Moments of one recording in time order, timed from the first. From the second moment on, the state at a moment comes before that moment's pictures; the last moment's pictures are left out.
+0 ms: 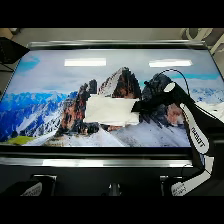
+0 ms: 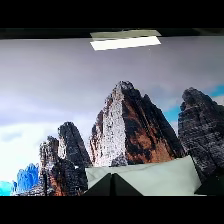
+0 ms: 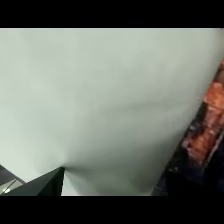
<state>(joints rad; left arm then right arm) 0.03 -1.13 1.77 1.06 -1.28 -1.42 0.05 -1.77 1.33 -0.86 1.19 1.14</state>
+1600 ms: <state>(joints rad) -0.01 -1.13 1.77 1.05 -1.28 -1.37 -1.02 -1.35 1.73 -0.84 1.60 1.17</state>
